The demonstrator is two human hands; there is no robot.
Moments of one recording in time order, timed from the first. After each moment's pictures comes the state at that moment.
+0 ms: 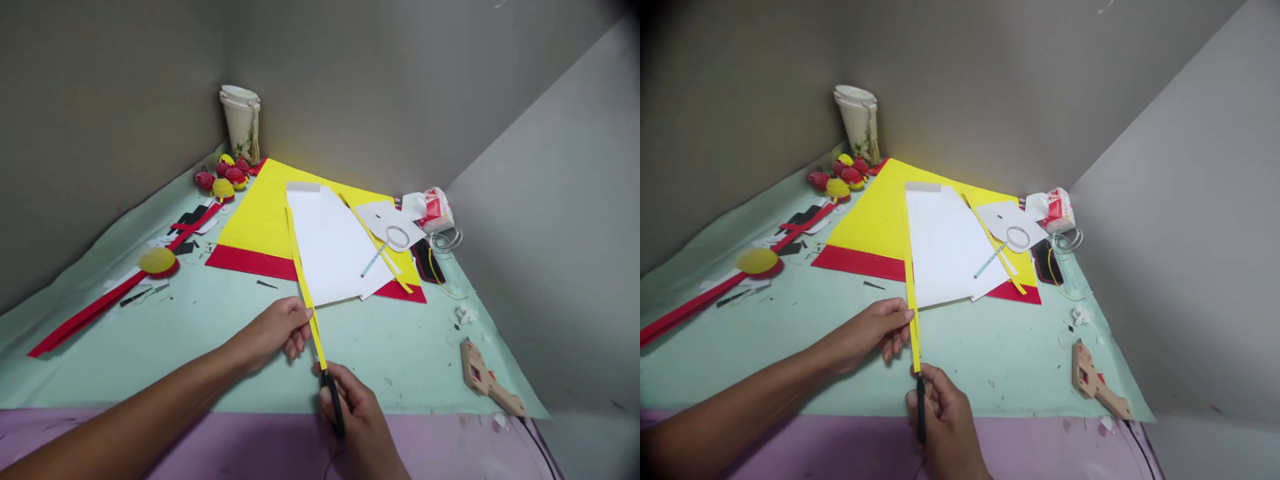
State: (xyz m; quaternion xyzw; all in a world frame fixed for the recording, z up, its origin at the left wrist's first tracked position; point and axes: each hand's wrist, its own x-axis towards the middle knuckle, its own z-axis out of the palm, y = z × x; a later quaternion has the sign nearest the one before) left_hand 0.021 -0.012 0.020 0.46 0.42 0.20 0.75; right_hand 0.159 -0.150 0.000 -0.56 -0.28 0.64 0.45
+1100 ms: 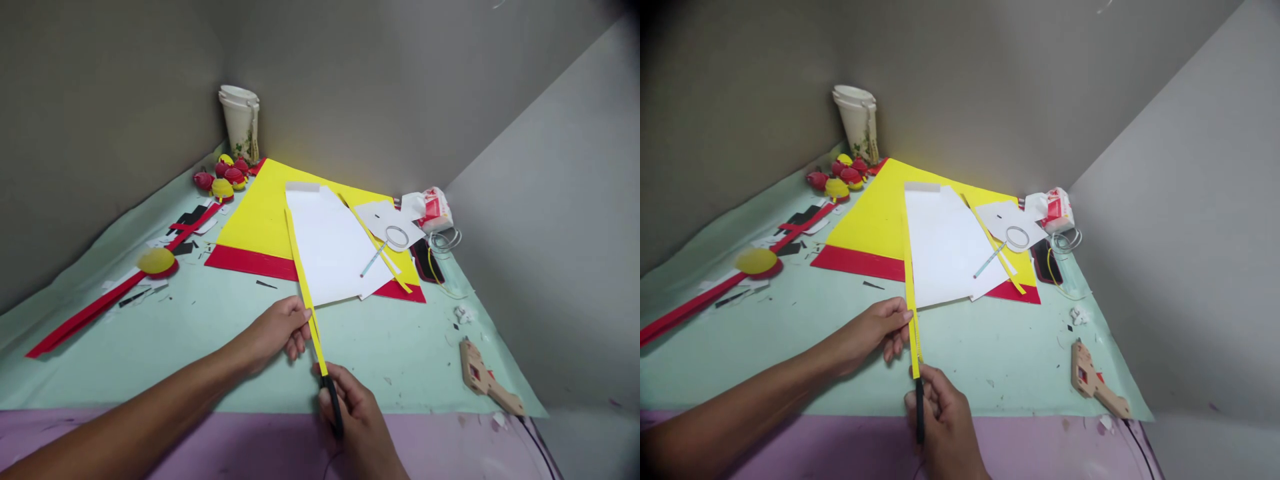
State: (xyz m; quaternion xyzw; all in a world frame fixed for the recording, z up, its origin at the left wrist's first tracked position) left_hand 0.024 -0.014 0.022 0.47 0.43 0.22 0.74; right_hand 0.159 -0.150 0.002 -0.55 -0.29 0.64 0.45
